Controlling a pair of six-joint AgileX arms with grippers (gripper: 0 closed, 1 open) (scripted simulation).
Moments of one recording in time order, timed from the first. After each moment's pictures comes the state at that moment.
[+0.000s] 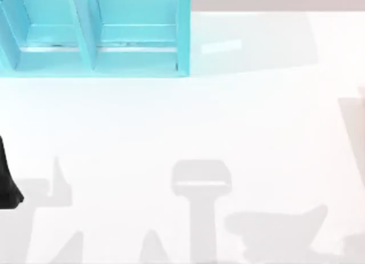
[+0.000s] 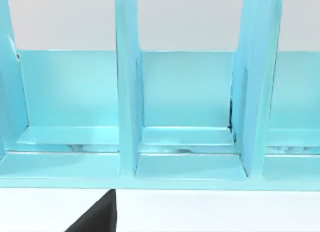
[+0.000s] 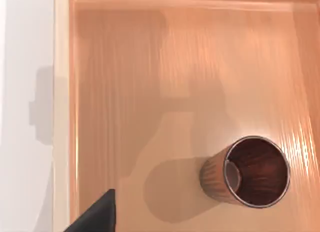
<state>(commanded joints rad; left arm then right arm) 0.00 0.00 0.00 0.00 0.00 0.00 -0.31 1.06 0.95 -0.79 0.00 -0.29</state>
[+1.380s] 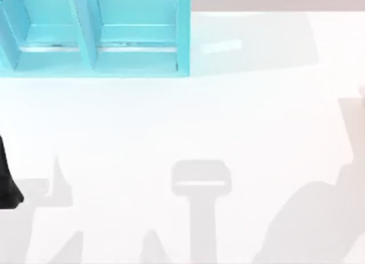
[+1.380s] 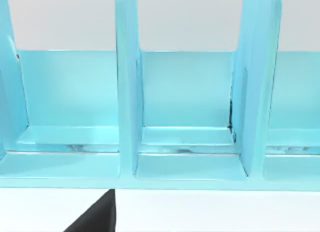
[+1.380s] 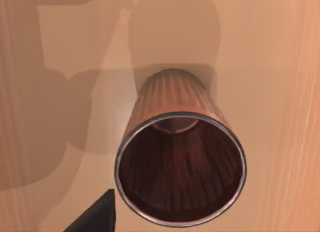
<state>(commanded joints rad) 0.00 0.00 0.00 0.00 0.00 0.00 -0.52 1.87 1.48 -1.18 0.00 -0.50</state>
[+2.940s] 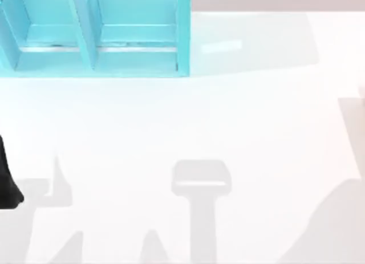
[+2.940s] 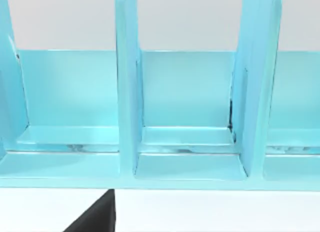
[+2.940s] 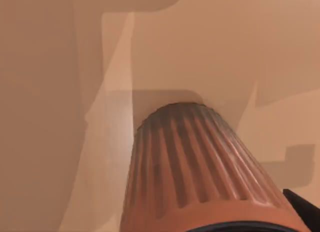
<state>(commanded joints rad) 0.00 0.00 0.00 0.00 0.00 0.00 -0.52 1.91 1.31 -0.97 0.00 -0.50</state>
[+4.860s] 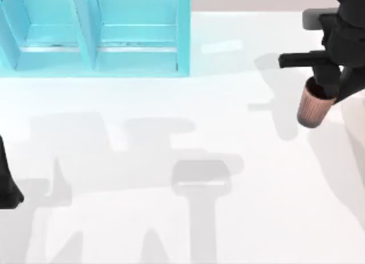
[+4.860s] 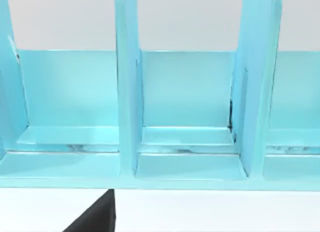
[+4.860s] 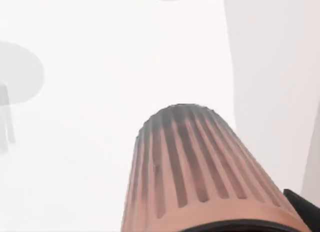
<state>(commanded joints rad) 0.00 0.00 0.00 0.00 0.00 0.00 0.33 1.98 1.84 -1.45 0.03 0.32</state>
